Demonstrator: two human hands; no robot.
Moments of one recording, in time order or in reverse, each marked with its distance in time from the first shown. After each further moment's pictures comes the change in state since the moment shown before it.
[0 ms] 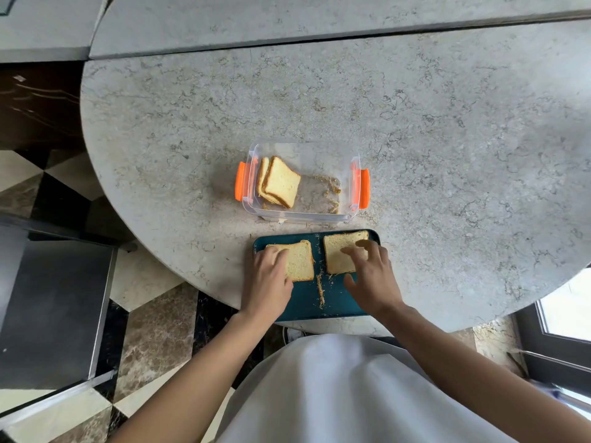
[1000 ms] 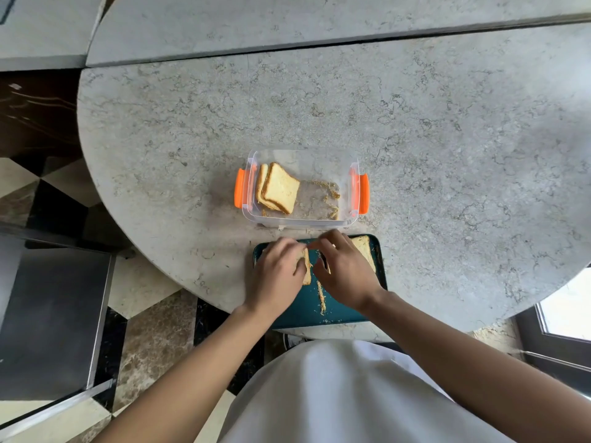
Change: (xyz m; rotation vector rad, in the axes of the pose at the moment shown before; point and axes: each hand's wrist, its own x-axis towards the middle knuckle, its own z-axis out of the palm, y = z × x) left_hand 0.023 0.018 -0.025 -0.213 0.231 0.218; right_hand 0.016 -0.059 -0.027 0.143 0.103 -0.373
